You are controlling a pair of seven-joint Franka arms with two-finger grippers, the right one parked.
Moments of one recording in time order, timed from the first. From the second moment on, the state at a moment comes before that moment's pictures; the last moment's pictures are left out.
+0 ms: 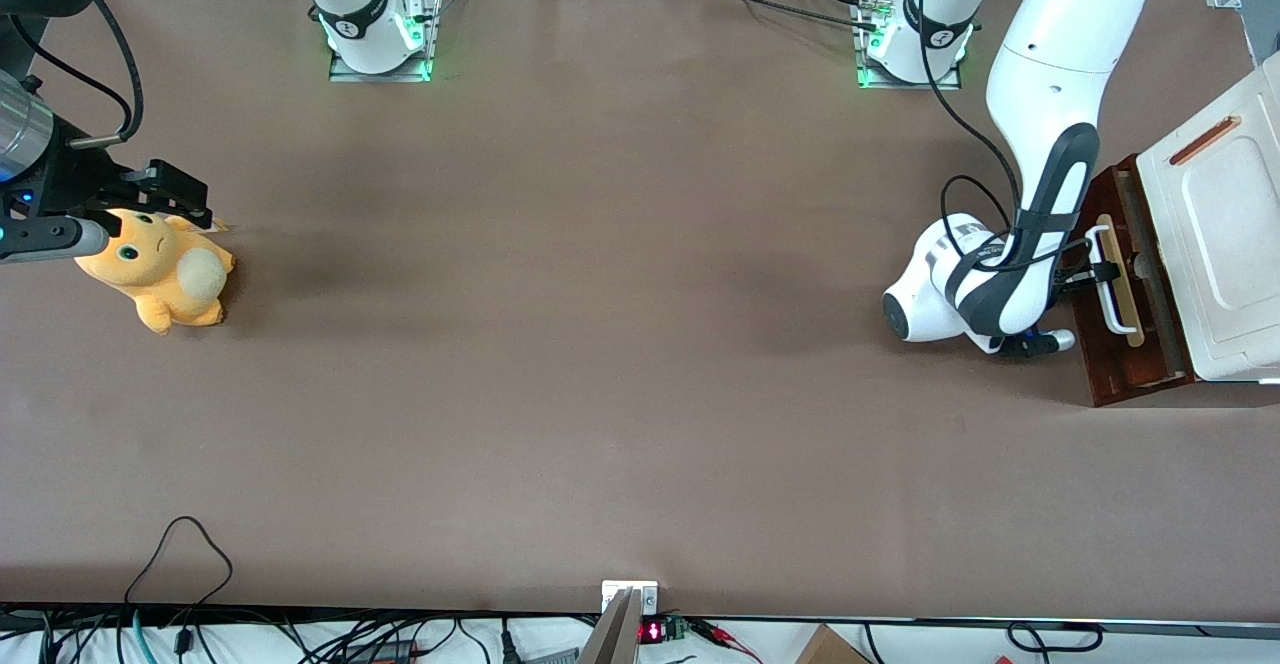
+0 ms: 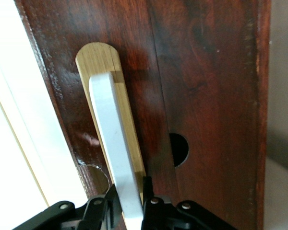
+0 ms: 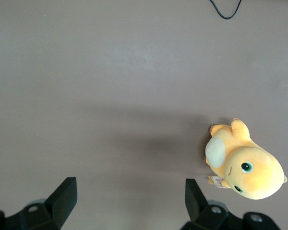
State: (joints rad) arm -0.17 0.68 -0.02 -1.86 1.13 1.42 -0.83
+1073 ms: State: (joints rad) arm -0.24 0.68 -0.02 -1.85 1.06 1.42 -0.85
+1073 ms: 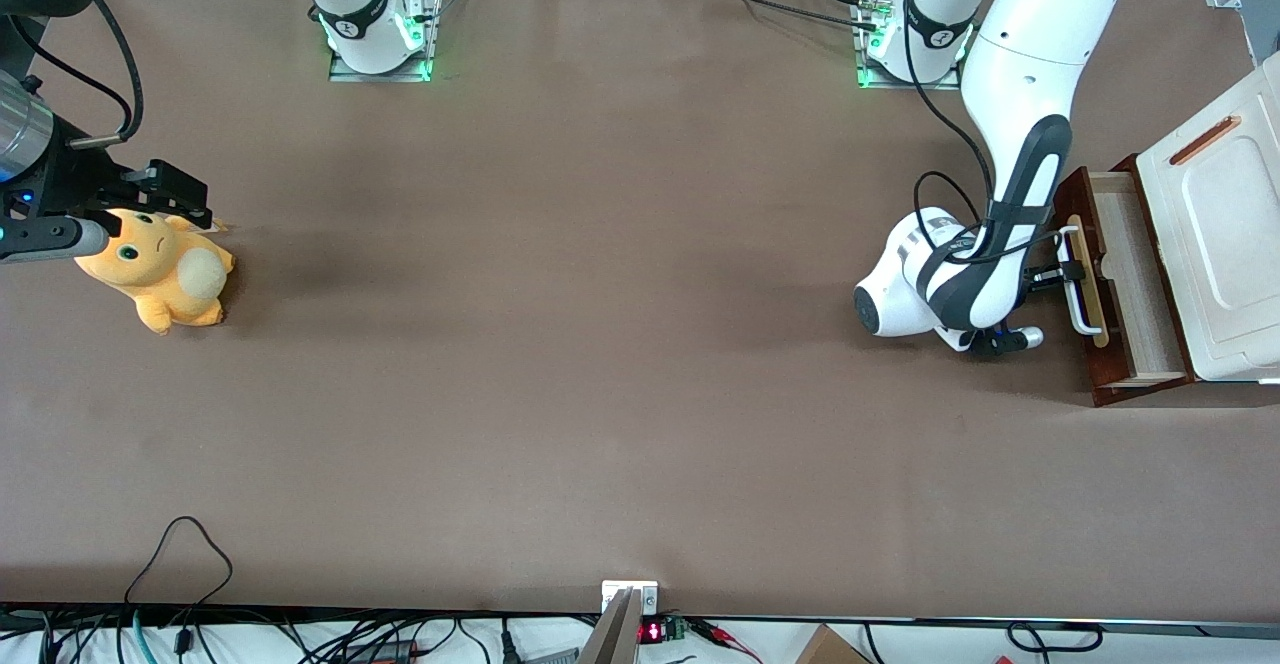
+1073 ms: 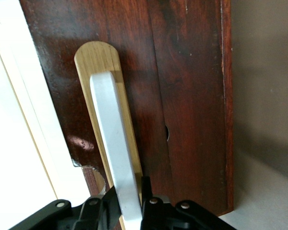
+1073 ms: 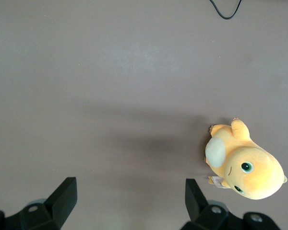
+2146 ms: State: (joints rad) arm -0.29 0.68 -0.02 -1.83 1.00 1.42 -0.86
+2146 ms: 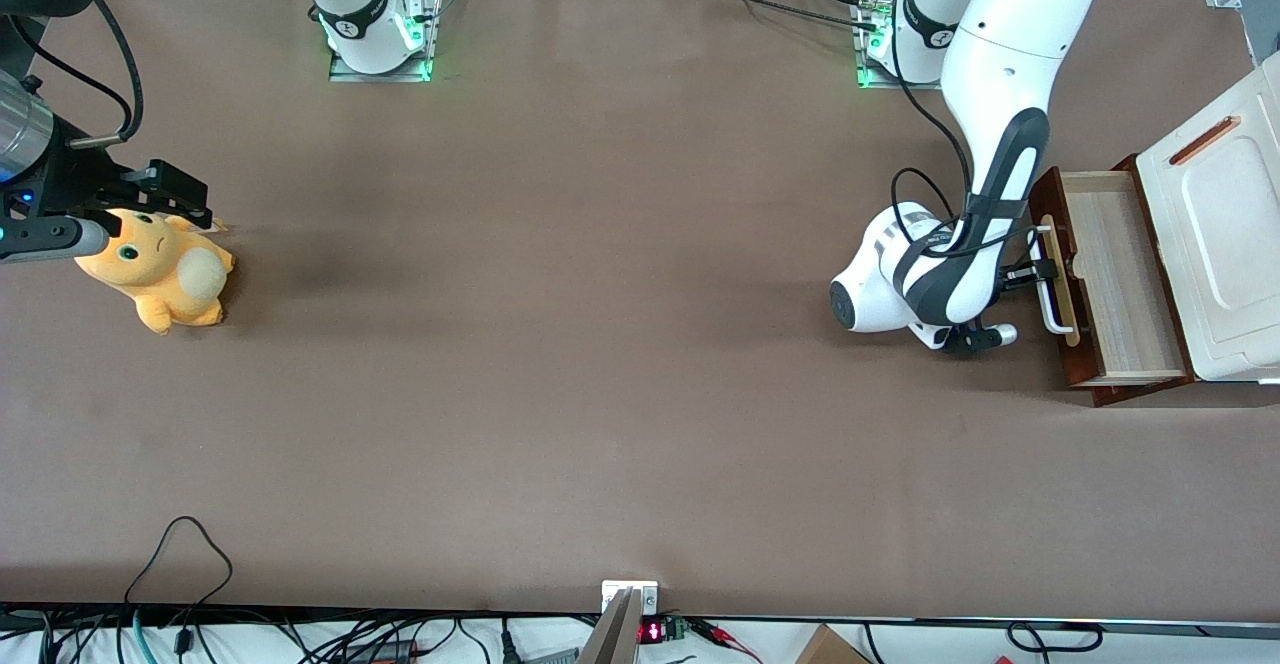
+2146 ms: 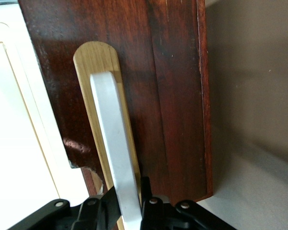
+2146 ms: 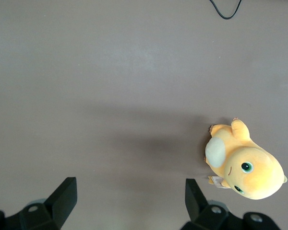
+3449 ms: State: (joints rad) arm -0.33 0.68 -0.02 -1.83 0.97 1.41 -0.87
